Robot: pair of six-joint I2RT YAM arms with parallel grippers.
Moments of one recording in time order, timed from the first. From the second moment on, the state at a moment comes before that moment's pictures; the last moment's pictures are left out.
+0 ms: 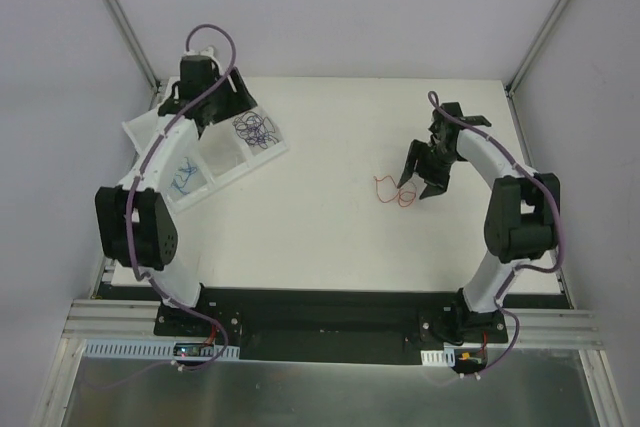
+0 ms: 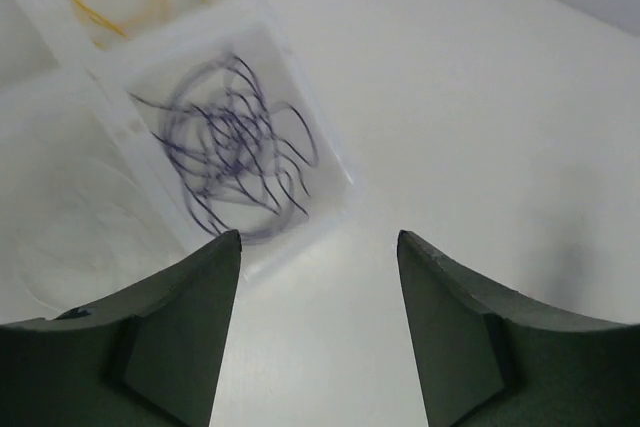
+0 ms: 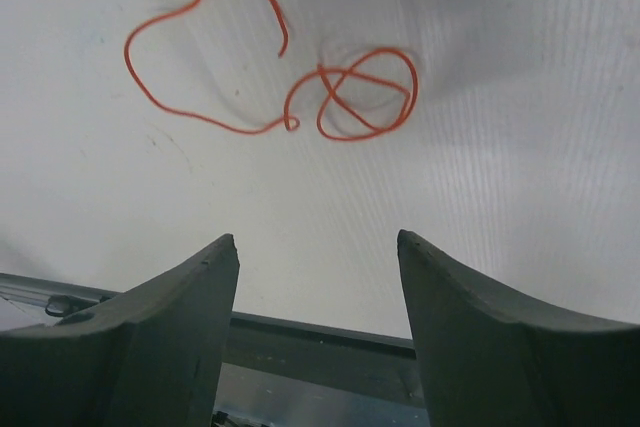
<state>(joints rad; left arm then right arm) -0.05 1.74 1.56 -0.41 0.15 -0.48 0.15 1.72 1.32 -0.97 -0.26 0.45</state>
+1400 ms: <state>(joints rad) -0.72 1.58 1.12 -0.52 0.31 -0.58 0.41 1.62 1.15 -0.84 -0.45 0.42</state>
